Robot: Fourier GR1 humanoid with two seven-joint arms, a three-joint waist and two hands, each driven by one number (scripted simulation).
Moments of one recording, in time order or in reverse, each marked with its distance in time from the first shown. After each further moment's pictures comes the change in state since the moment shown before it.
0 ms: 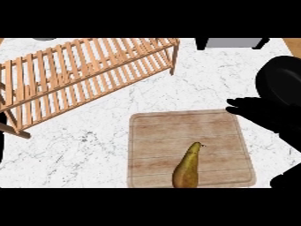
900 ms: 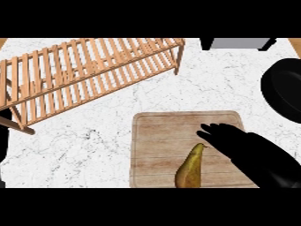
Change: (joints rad) left arm -0.033 -0.010 -0.008 0.007 -0.012 -0.008 0.020; right arm -0.006 0.149 0.264 -0.077 0.133 0.067 0.403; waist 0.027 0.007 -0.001
